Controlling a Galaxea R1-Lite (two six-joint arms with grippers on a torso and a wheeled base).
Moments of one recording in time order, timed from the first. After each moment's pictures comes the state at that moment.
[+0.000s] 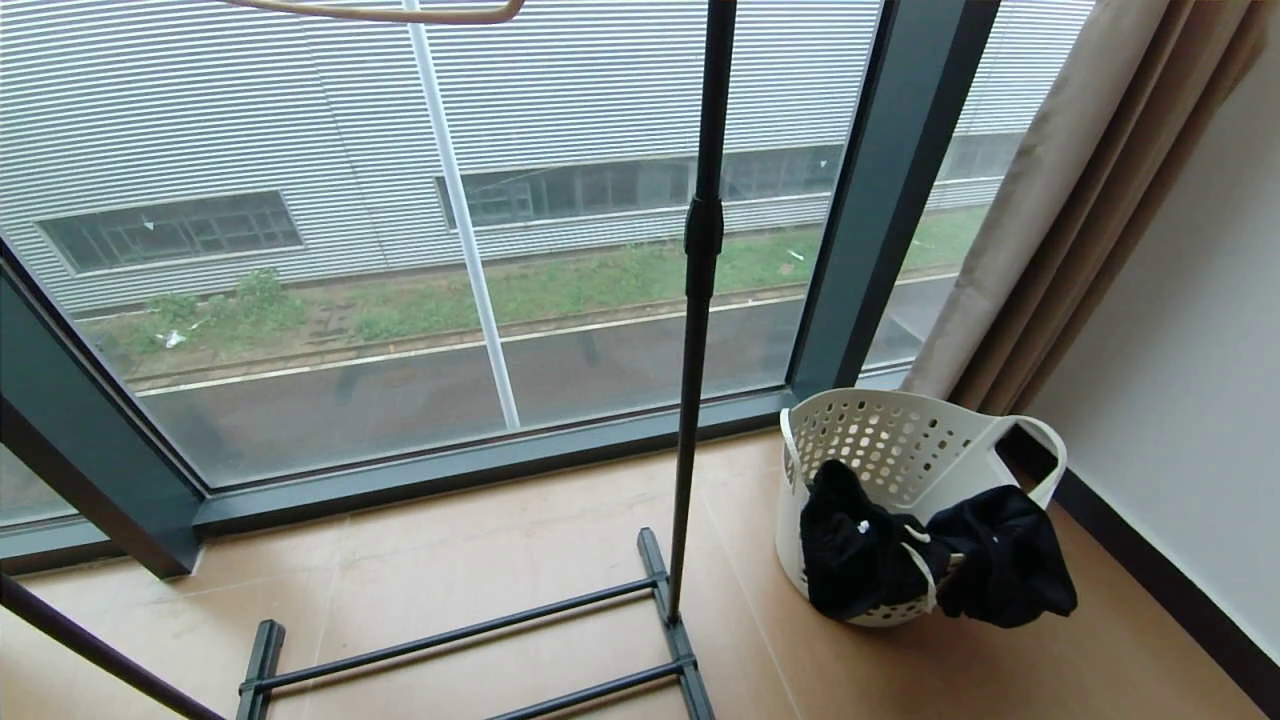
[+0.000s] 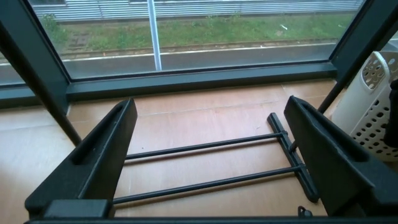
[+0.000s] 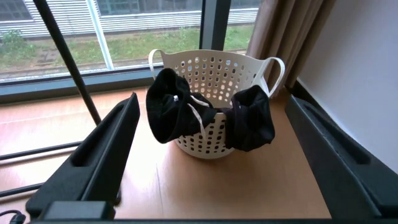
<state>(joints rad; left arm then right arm) -0.01 0.00 -0.02 0.05 0.08 -0.02 0.00 0.00 0.00 0.00 -0.03 0.02</state>
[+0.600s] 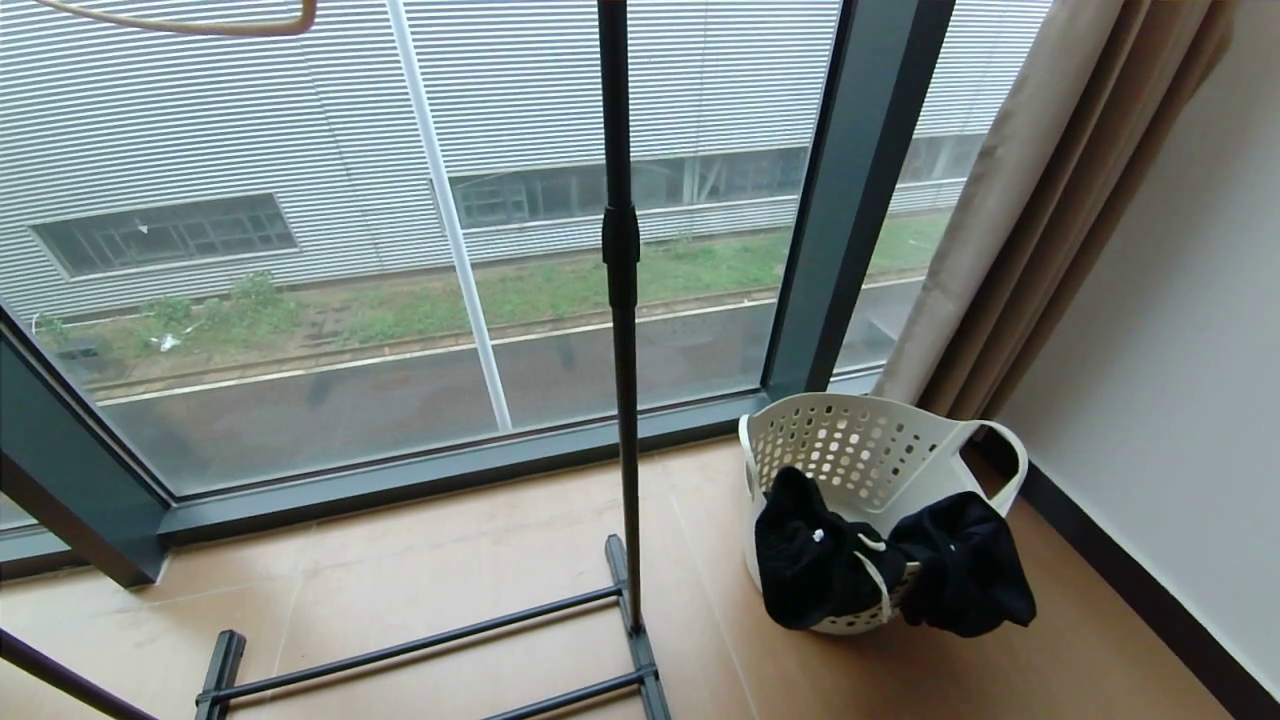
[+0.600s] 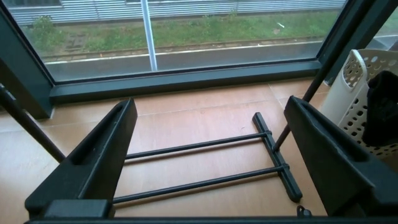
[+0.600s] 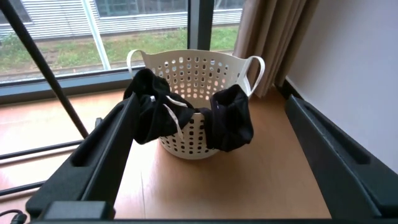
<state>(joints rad) -0.01 0.00 -0.02 0.05 0.08 -0.03 0.00 0.00 0.00 0.00 -0.03 0.02</state>
